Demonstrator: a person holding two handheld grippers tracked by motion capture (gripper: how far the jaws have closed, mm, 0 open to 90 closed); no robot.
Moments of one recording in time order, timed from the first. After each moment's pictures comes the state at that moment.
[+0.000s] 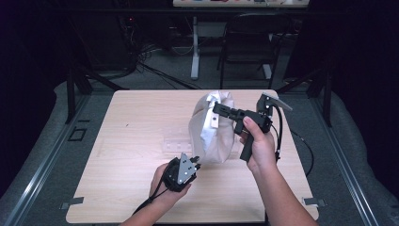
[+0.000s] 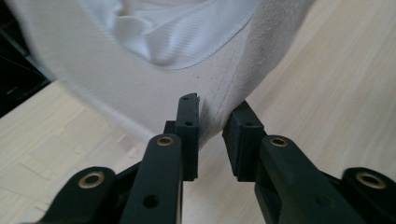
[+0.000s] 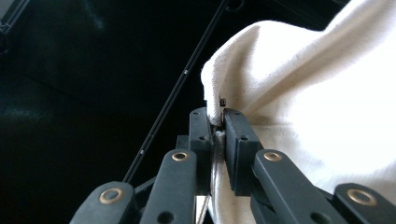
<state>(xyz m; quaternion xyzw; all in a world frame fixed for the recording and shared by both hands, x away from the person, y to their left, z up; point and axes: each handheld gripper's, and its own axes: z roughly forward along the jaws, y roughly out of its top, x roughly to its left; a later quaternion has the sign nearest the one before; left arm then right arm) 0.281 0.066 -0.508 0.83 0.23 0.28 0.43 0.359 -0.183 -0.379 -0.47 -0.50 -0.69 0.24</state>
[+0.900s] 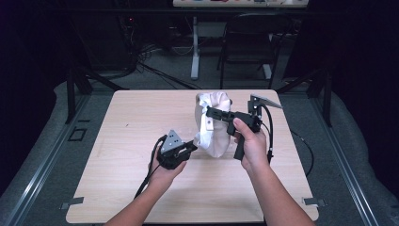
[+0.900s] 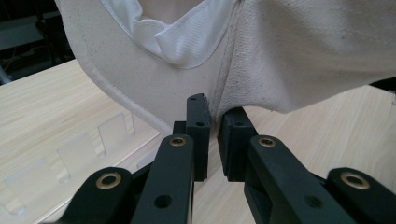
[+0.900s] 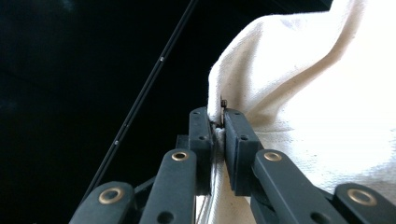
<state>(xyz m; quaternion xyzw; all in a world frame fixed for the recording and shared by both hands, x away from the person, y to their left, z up) 0.342 0.088 -0.495 0.79 0.29 0.17 0.52 0.374 -0.168 -0.395 -0.49 -0.53 -0.65 0.22</state>
